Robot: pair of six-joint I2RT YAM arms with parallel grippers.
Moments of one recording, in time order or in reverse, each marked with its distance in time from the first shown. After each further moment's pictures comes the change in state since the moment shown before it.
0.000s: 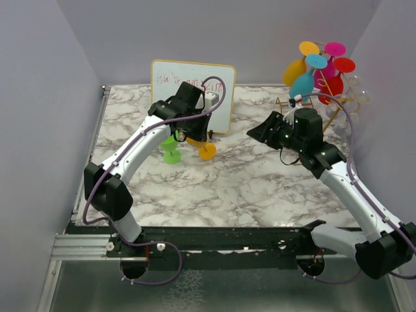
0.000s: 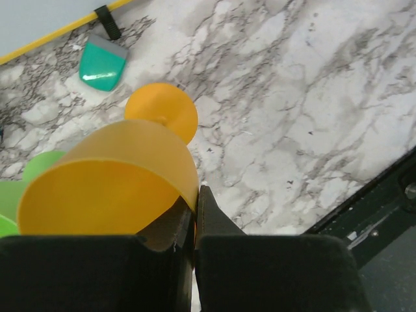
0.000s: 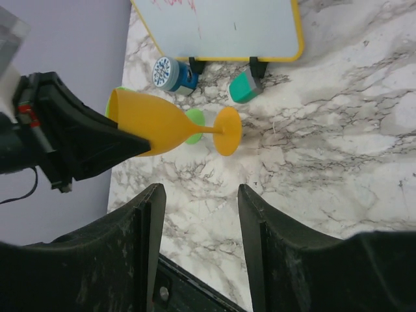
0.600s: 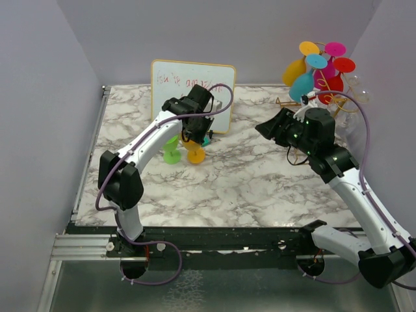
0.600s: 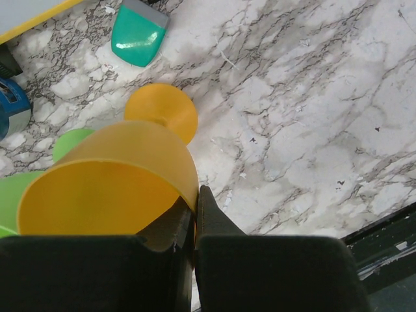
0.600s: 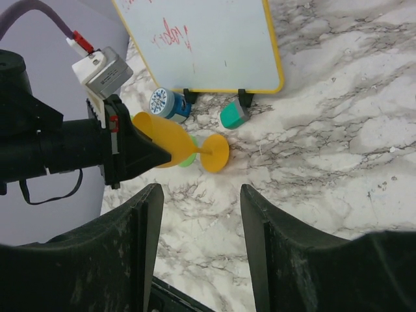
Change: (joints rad) left arm -0.024 0.154 0.090 -0.121 -0.192 0.035; right arm 0.000 -0.097 0.061 -0.082 0.145 -0.042
